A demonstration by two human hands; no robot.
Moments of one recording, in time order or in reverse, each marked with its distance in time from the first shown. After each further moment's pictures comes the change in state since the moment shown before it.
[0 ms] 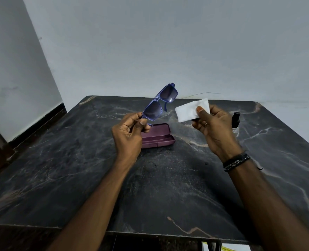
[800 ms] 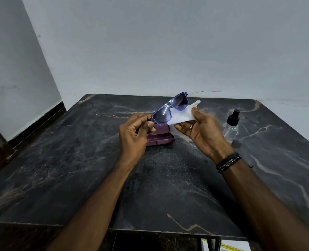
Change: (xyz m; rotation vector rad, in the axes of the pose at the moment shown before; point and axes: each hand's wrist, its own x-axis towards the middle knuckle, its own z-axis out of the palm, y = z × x) left_hand -0.008 -0.001 0.004 0.083 -0.156 0.078; right_hand -0.006 0.010 0.019 0.174 -0.154 0.232
